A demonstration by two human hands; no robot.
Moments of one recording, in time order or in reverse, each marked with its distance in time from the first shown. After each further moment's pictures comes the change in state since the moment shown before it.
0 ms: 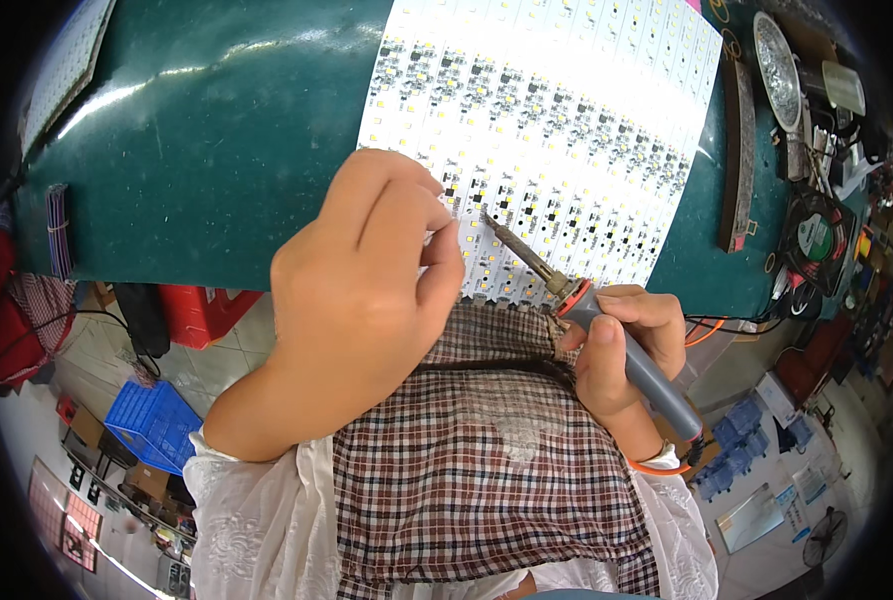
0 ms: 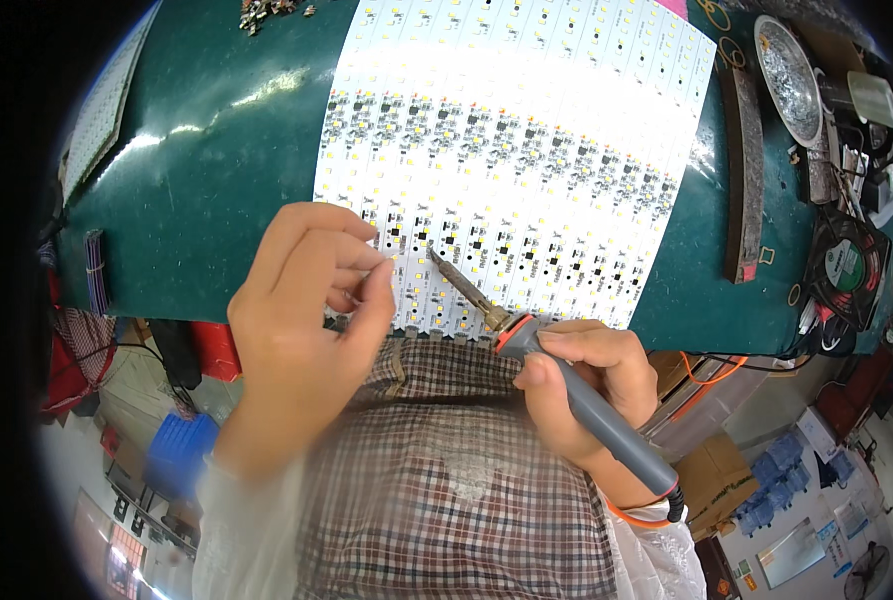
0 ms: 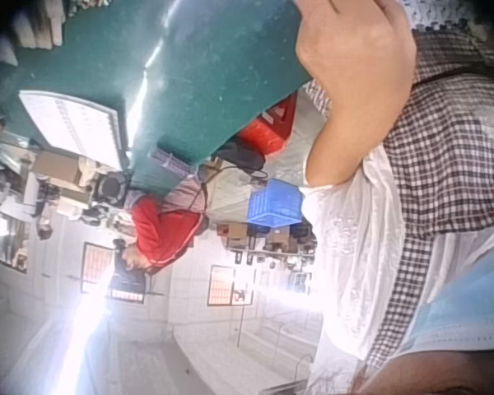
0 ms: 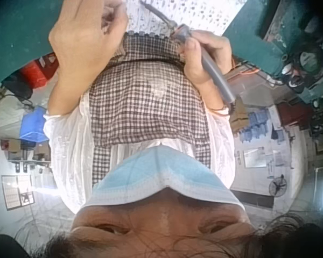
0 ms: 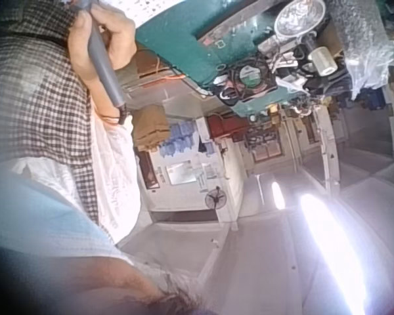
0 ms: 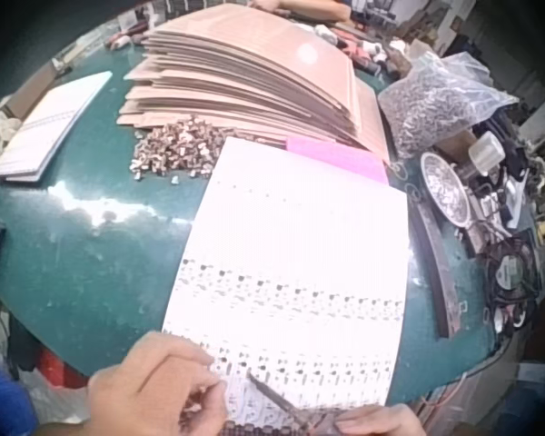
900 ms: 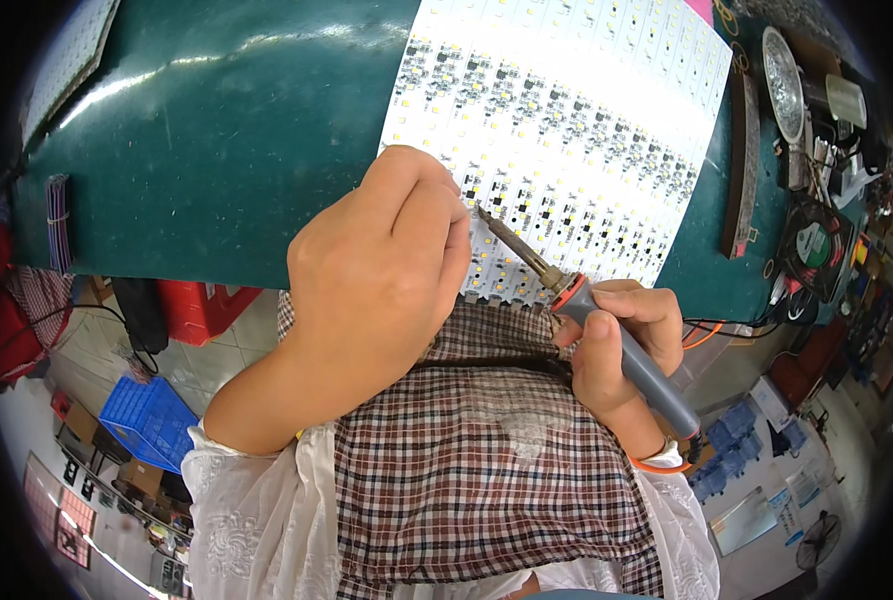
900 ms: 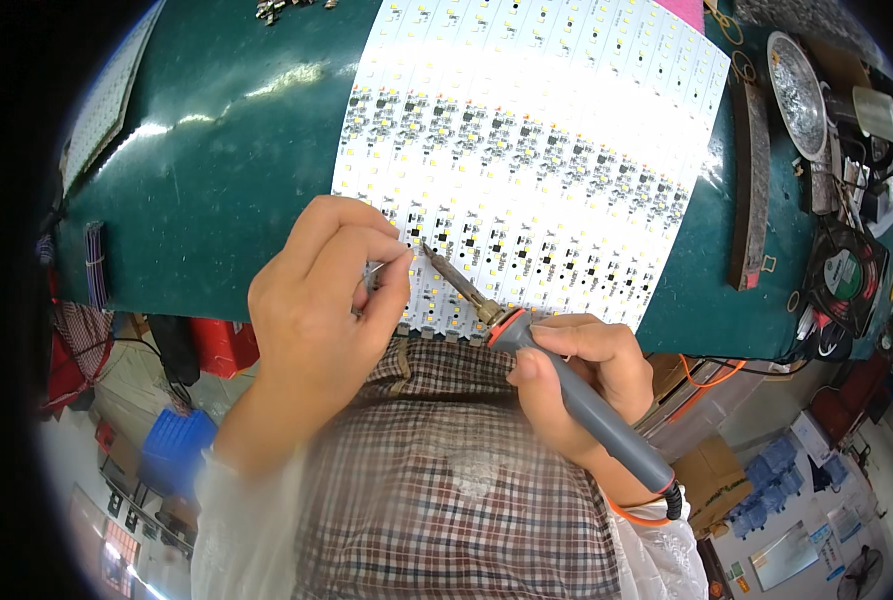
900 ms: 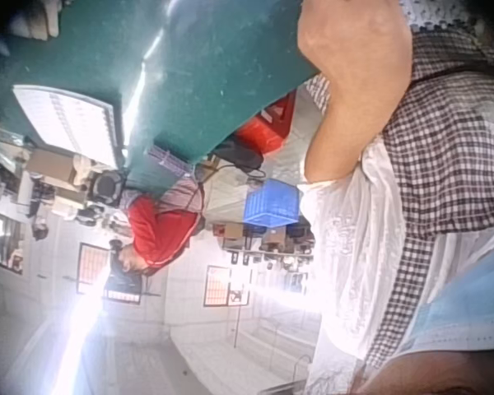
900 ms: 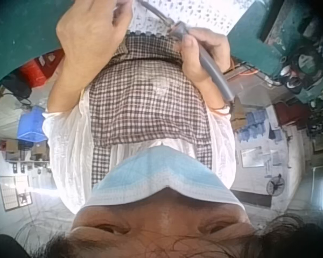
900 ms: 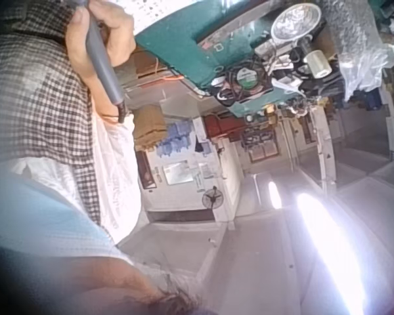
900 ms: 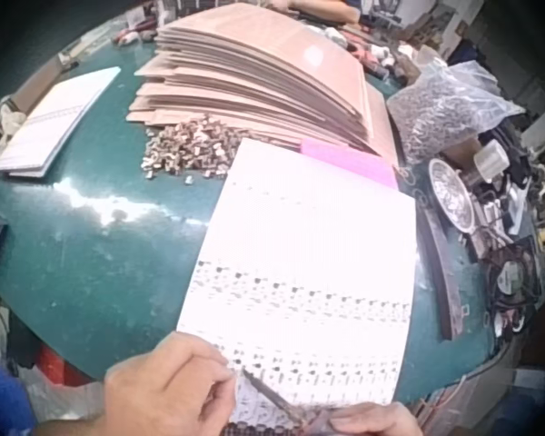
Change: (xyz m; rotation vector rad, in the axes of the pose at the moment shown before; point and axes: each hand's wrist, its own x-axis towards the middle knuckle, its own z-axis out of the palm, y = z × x) left_hand 0.000 -0.012 0.000 0.122 -0.054 0.073; right_hand 0.007 -0.003 0.012 -0.029 -0.020 0.032
